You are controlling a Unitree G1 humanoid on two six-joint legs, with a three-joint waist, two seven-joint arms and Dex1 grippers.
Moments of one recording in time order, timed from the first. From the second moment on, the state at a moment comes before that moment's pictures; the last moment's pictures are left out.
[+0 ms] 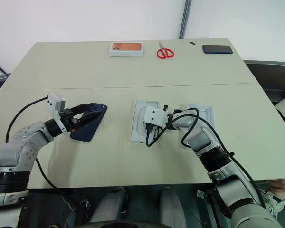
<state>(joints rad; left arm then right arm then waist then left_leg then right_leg) -0.28 0.61 0.20 -0.01 -0.60 0.57 -0.81 -0.60 -0.47 0.37 0.11 -0.14 0.24 0.91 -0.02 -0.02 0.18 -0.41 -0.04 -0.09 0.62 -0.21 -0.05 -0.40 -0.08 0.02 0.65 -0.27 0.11</state>
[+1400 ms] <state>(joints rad) -0.67 0.73 0.06 0.71 -0.38 0.72 -1.20 -0.85 -0.01 0.56 0.46 -0.26 0.42 0.71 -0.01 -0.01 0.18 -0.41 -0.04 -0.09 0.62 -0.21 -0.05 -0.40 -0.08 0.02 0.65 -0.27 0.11</state>
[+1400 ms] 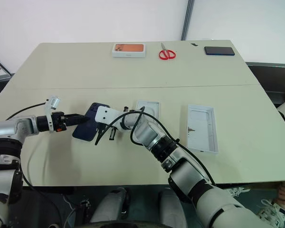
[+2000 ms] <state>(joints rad) -0.68 0.71 0.02 0.65 -0.31 0.80 -1.26 -0.87 -0.03 0.56 0.48 -0.27 0.41 0.73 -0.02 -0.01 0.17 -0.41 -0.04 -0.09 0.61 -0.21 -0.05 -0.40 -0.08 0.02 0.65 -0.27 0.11</state>
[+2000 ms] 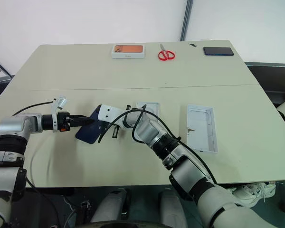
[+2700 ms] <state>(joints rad) -0.67 0.68 0.06 0.55 -0.41 1.13 -1.26 -0.87 -0.03 0.55 0.49 -0.28 0.39 0.73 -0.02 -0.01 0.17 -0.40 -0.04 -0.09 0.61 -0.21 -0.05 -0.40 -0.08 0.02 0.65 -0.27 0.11</state>
